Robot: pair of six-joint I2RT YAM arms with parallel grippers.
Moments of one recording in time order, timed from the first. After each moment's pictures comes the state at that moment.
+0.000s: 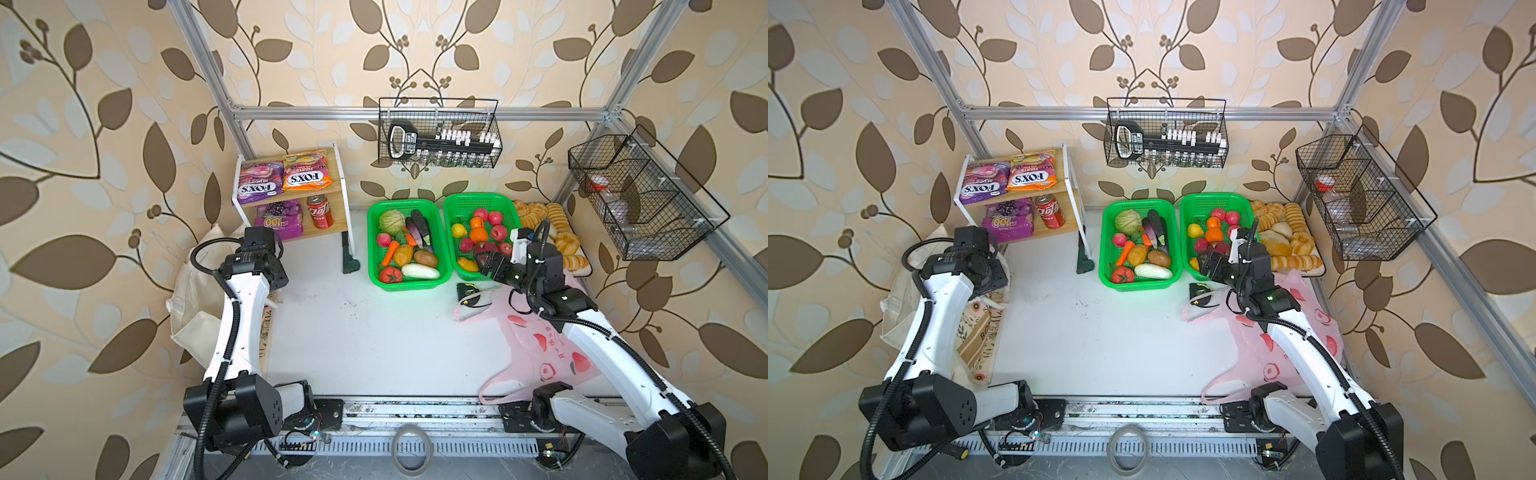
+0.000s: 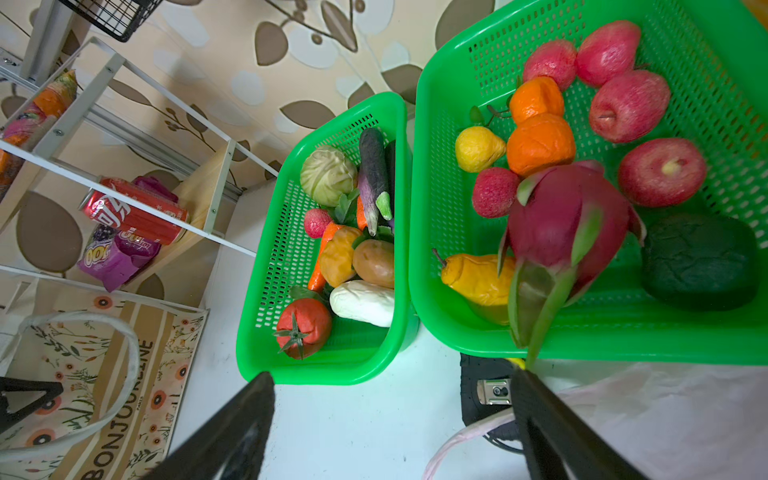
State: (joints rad) left arm 0.24 1.21 1.21 -1.08 -0.28 -0.32; right arm 0.24 1.07 0.85 -0.27 -0.13 0.56
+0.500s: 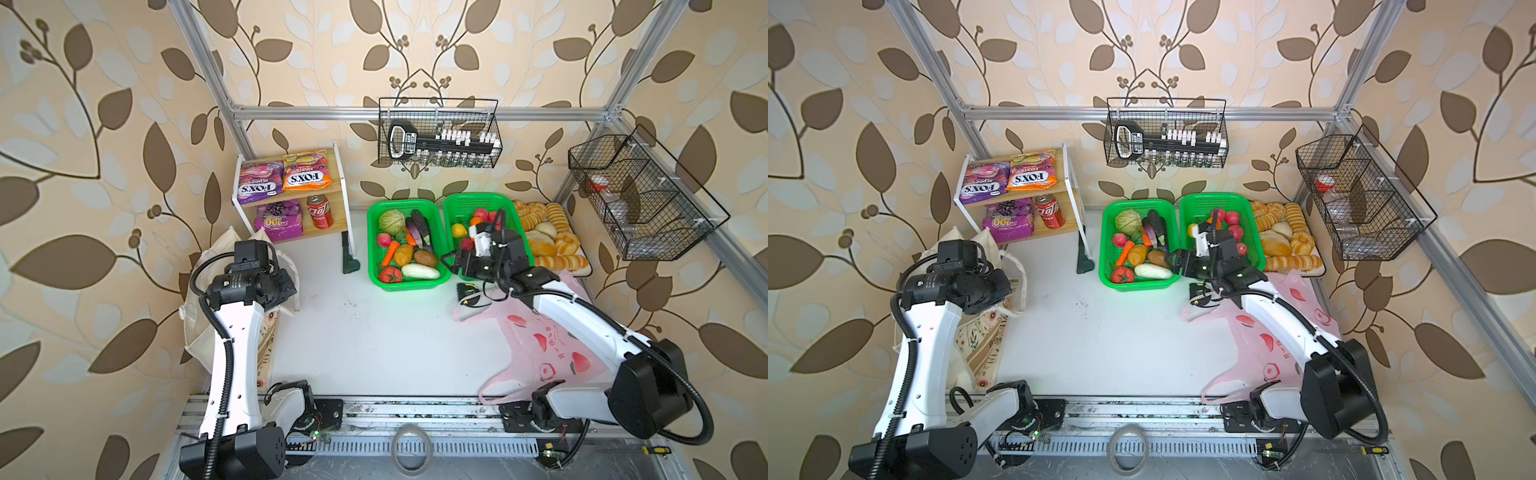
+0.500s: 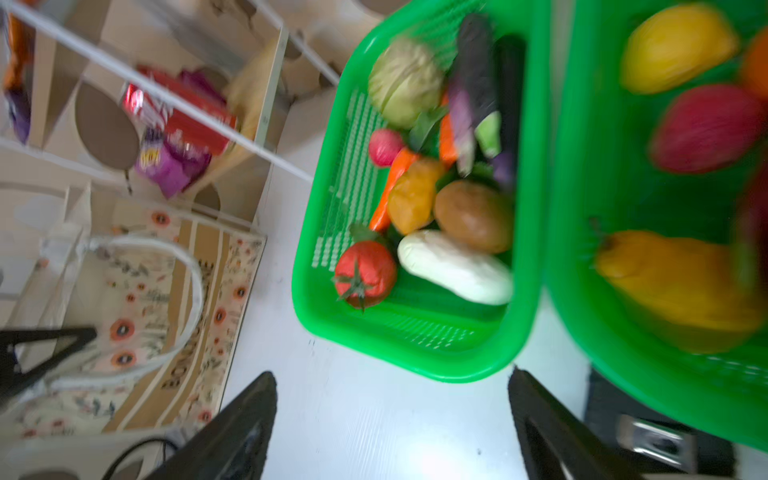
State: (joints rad) left arm 0.23 1.06 1.23 -1.25 0.03 -0.35; right arm 0.46 1.39 0.99 -0.22 -0.32 0.55
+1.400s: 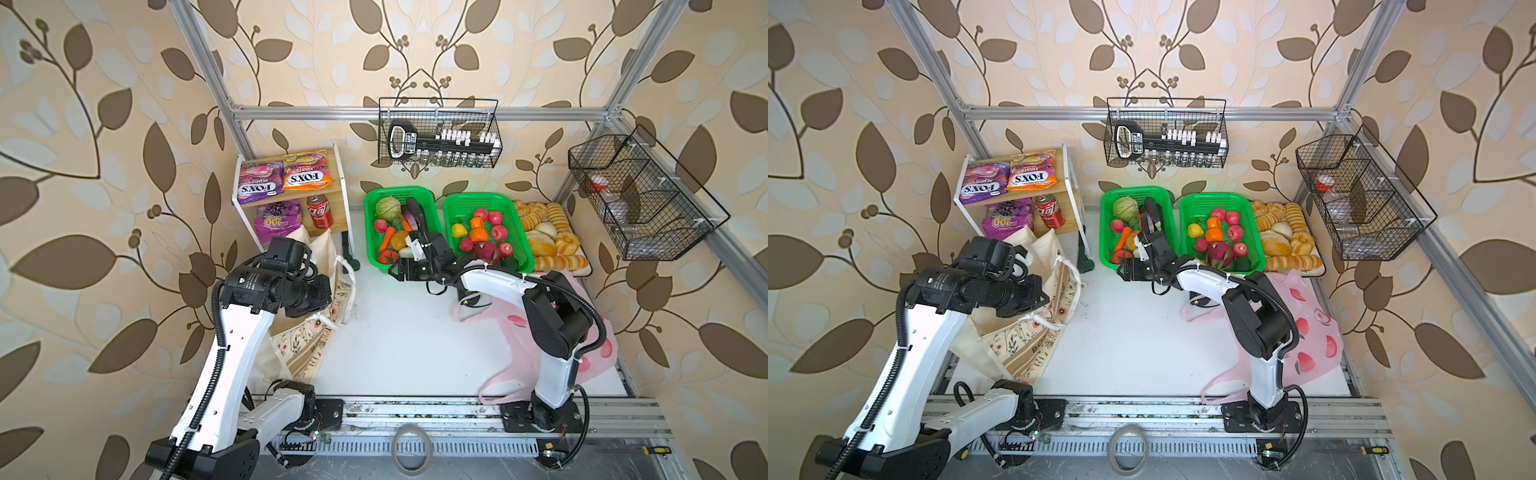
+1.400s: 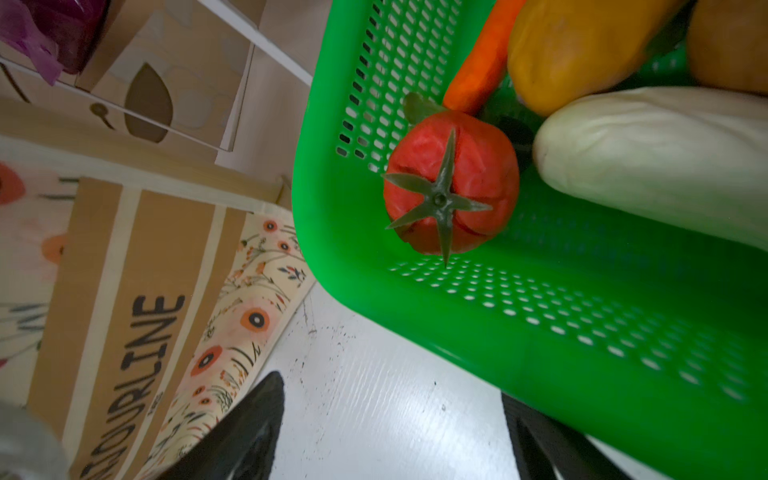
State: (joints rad) left arm -0.20 1.05 1.37 -1.41 0.27 -0.47; right arm 0.62 1.92 1.33 -0.13 -0.26 0.55
